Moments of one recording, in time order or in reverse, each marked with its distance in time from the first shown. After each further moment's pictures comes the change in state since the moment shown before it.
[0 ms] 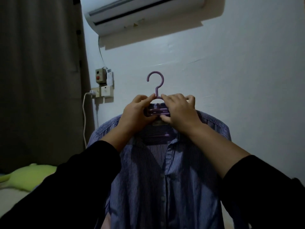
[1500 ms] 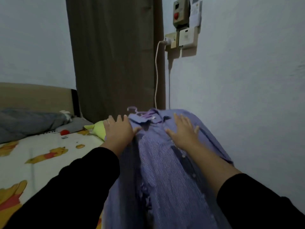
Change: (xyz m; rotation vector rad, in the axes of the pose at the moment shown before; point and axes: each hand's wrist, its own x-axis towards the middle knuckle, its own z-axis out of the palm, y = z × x) left_hand -0.200 -0.373 -0.047 0.993 -0.528 -0.922; right_hand 0.034 -0.272 0.363 0.608 -0.713 0.214
